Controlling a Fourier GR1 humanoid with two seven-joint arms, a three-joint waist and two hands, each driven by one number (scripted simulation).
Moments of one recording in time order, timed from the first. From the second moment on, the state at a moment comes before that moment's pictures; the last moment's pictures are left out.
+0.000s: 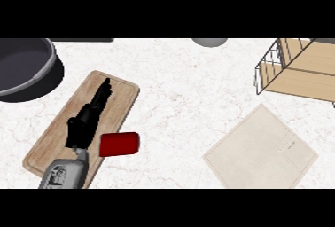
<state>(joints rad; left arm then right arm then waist) -0.17 0.05 -0.02 -1.45 -0.17 -0.03 0.03 -0.87 -0.58 -0.43 -0.98 0.98 -0.49 0.37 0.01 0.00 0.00</state>
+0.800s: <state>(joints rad) -0.19 0.05 -0.01 -1.44 -0.17 -0.02 0.03 -0.86 -0.60 -0.47 -1.11 0.77 -0.41 0.42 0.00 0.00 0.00</state>
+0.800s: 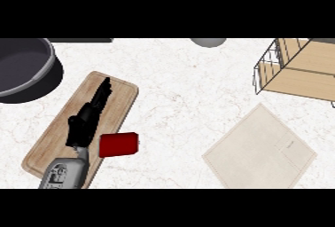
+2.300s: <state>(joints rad) -0.13 0.07 0.02 -1.47 -0.16 -0.02 0.02 -0.38 -0.96 -1.18 -1.43 0.25 0.15 0.67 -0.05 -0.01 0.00</state>
